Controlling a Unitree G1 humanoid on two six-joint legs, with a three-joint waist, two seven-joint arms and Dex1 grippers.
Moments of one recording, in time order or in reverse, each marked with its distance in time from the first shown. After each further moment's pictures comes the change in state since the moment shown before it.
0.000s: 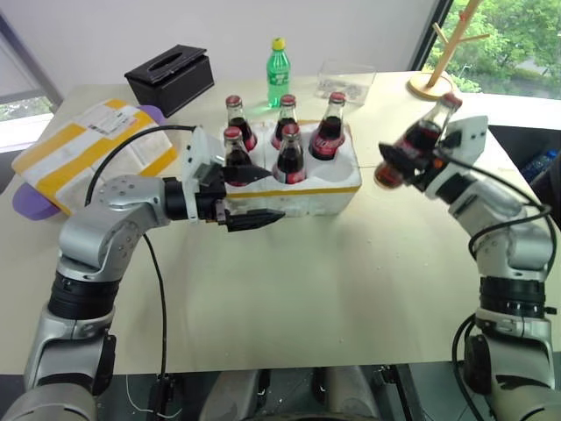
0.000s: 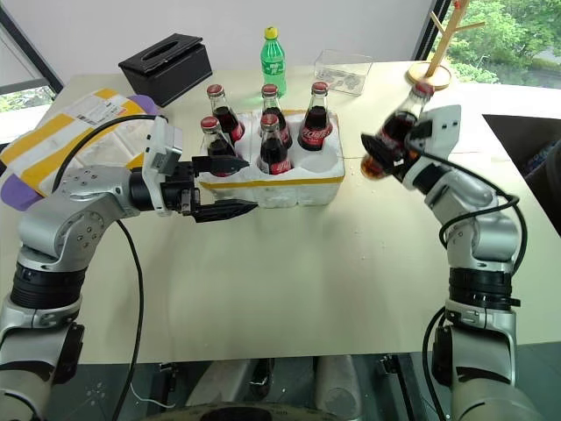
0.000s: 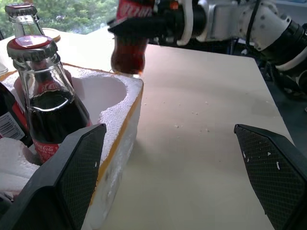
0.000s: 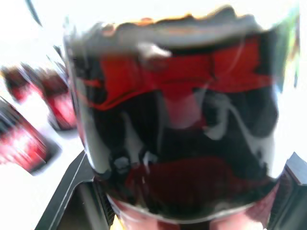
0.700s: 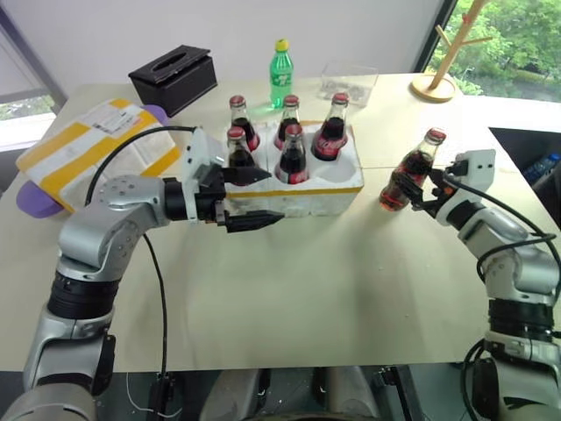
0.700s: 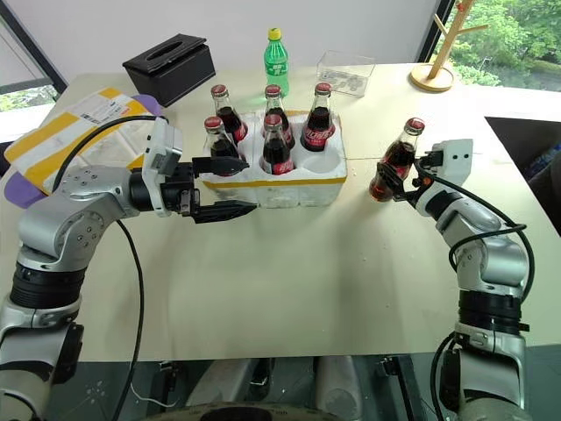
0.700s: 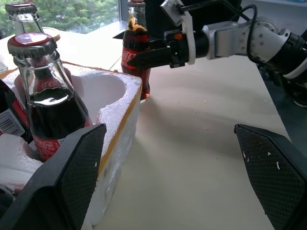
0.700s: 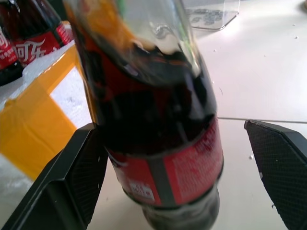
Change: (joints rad) left arm -0.002 0.003 -0.004 0.003 0.000 0.000 -0.014; right arm 0.153 0.009 -0.029 0.186 -0.099 -0.061 -0.076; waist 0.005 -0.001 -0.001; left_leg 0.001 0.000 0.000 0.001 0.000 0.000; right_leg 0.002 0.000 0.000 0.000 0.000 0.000
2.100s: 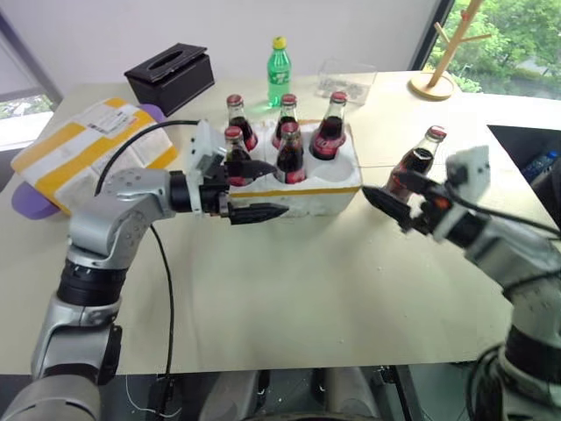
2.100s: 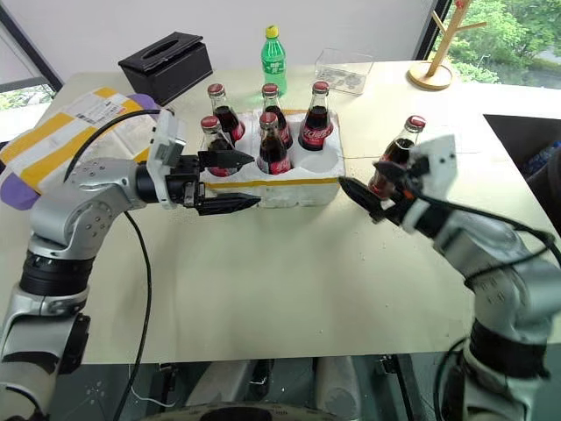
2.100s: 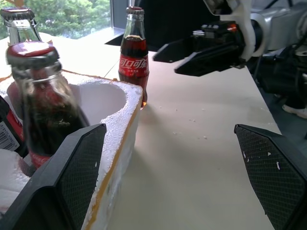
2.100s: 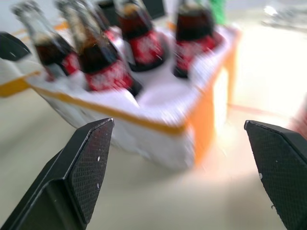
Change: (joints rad) left arm -0.076 -0.047 -0.047 0.122 0.004 -0.051 -0.048; right arm 0.291 -0.015 -0.204 -0.740 0.281 0.530 -0.022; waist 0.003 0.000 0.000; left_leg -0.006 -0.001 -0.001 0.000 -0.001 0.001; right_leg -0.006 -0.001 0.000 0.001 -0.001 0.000
